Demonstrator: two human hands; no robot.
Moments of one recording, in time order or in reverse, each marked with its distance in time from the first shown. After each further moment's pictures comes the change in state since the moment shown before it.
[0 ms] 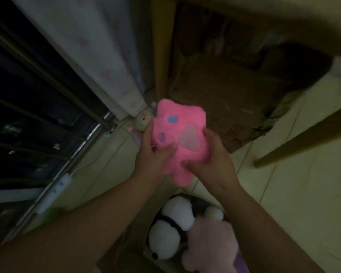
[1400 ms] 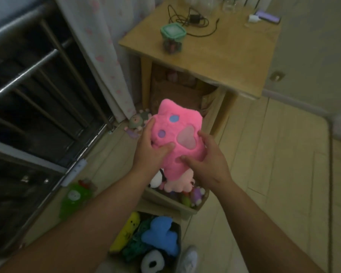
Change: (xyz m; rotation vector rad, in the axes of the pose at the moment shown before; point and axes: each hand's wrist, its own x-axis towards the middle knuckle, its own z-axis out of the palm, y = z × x) left_hand -0.449 0.205 0.030 0.208 -0.063 0.192; right_hand -0.441 -0.178 -0.135 -0.073 0.172 -0.073
